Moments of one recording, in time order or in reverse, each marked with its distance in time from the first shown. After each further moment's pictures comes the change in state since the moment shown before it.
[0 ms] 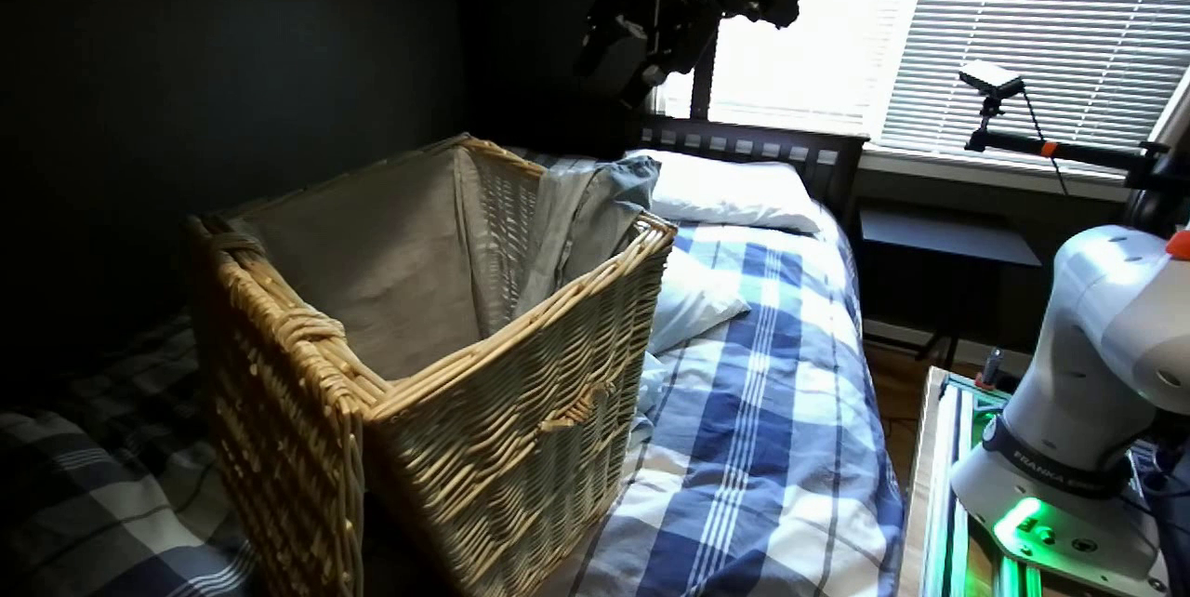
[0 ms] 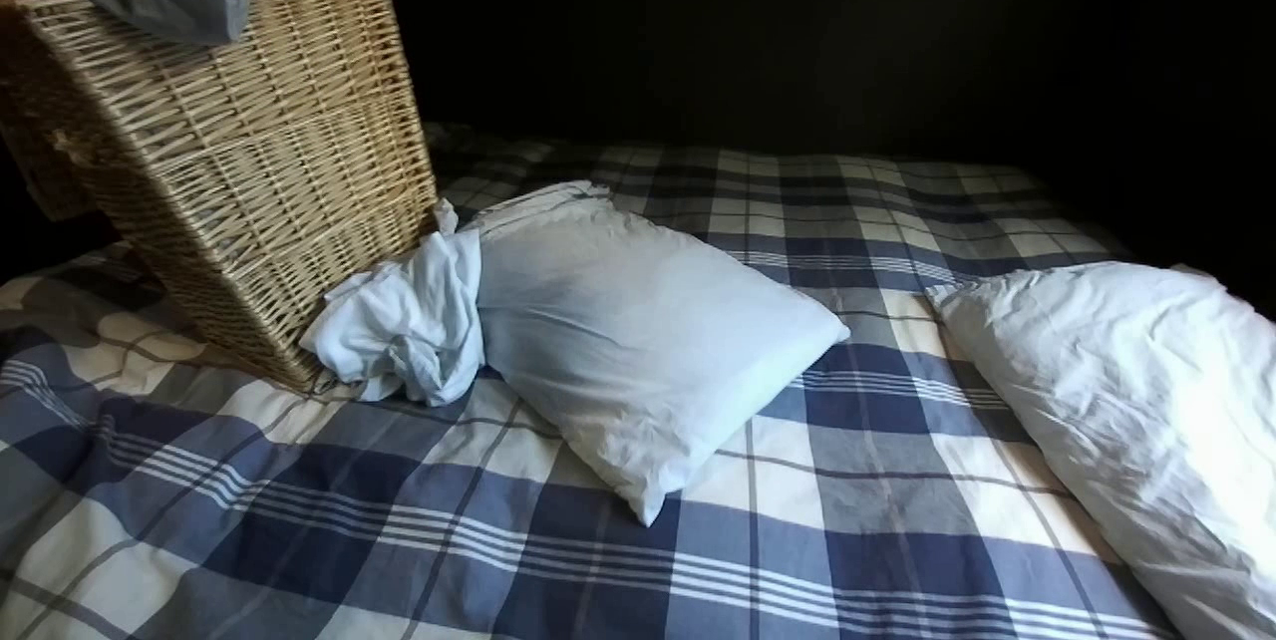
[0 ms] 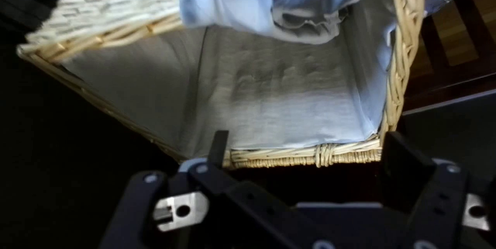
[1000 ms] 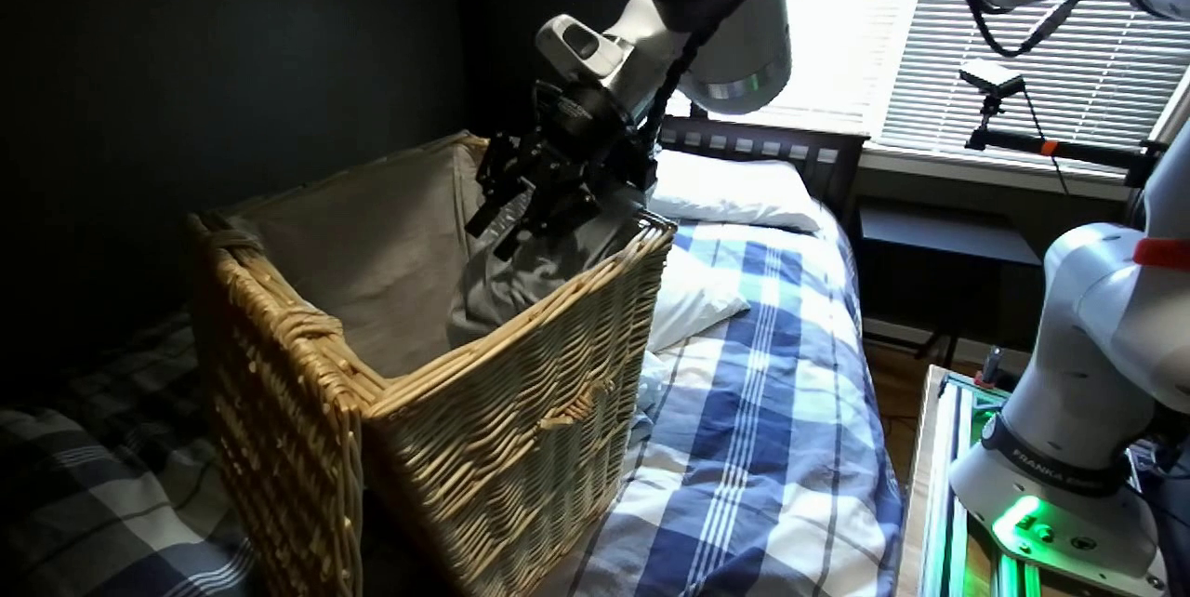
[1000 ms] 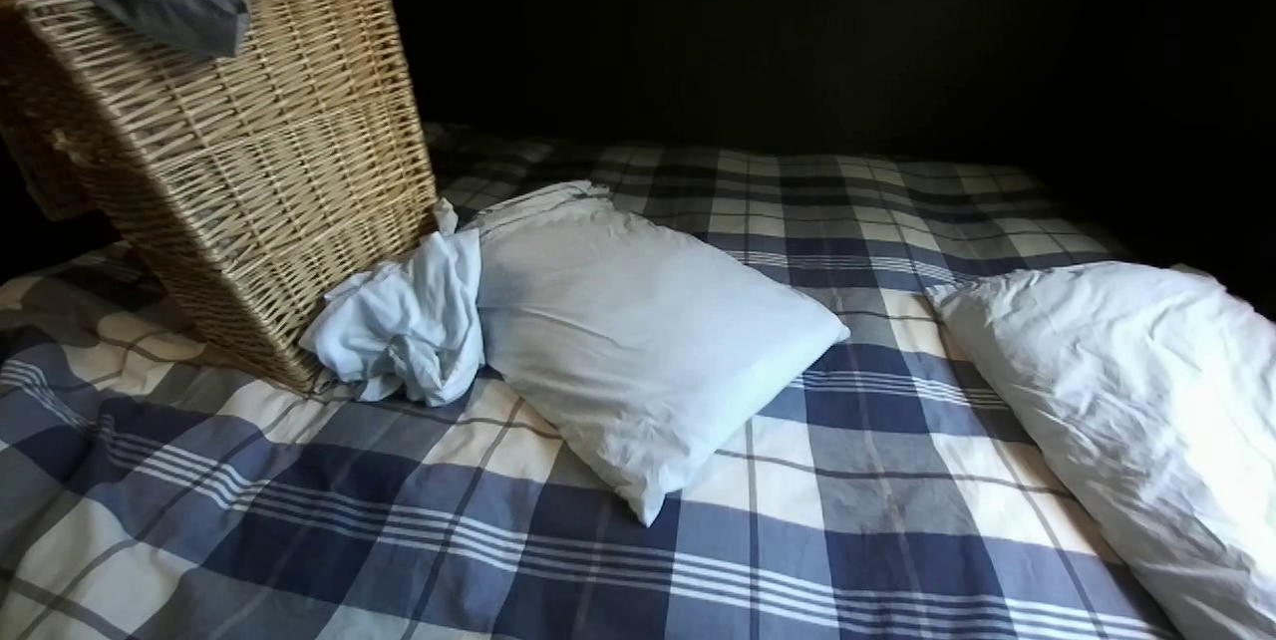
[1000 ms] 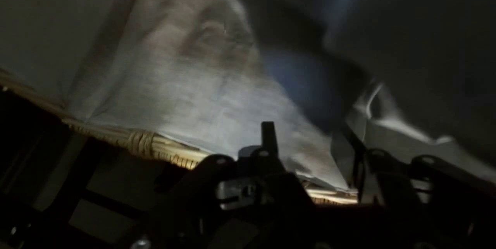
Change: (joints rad) arm 0.109 0.313 0.032 -0.043 0.491 0.310 -0.842
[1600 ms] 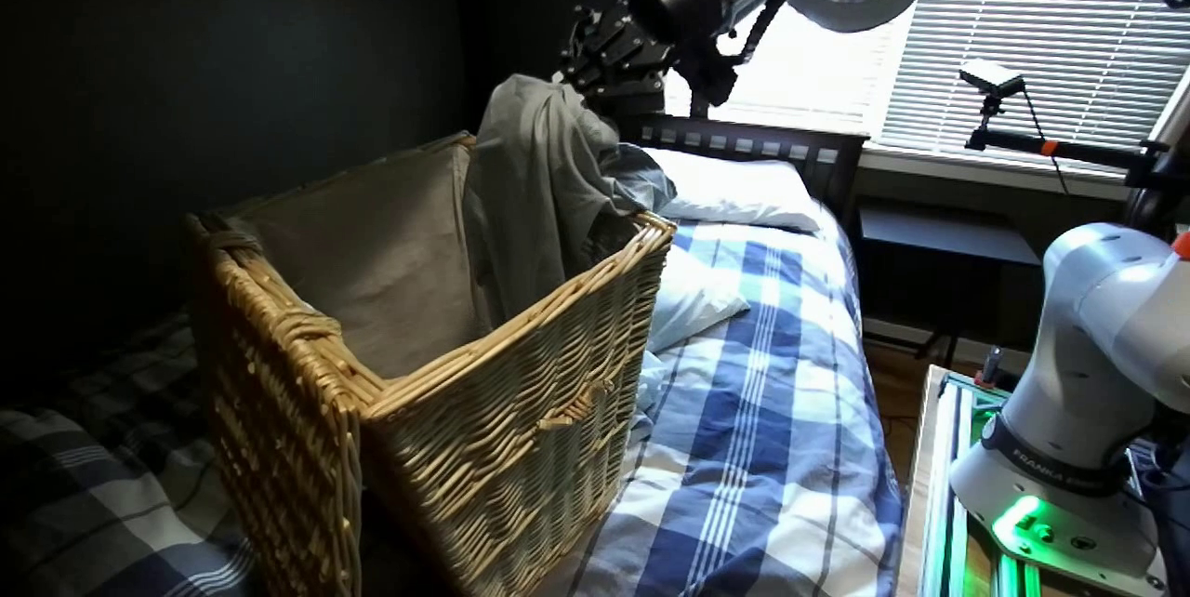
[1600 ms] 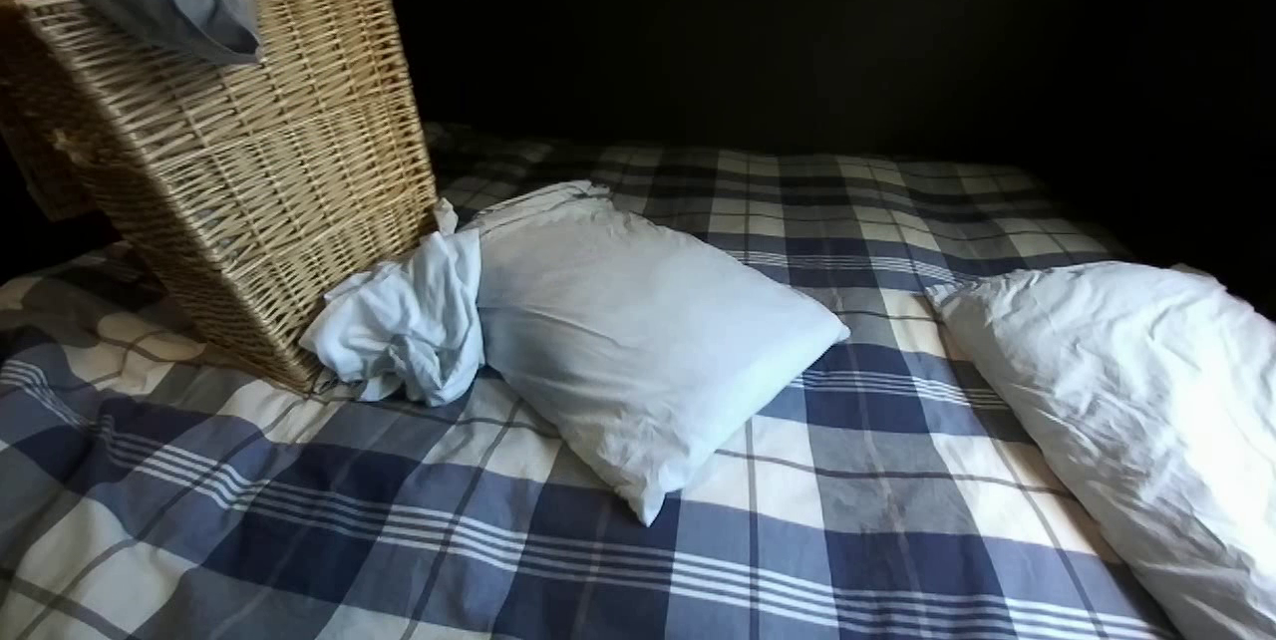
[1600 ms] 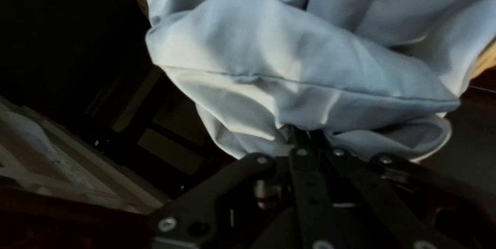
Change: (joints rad) arm 0.016 -0.299 -0.047 -0.132 0.042 0.056 -0.008
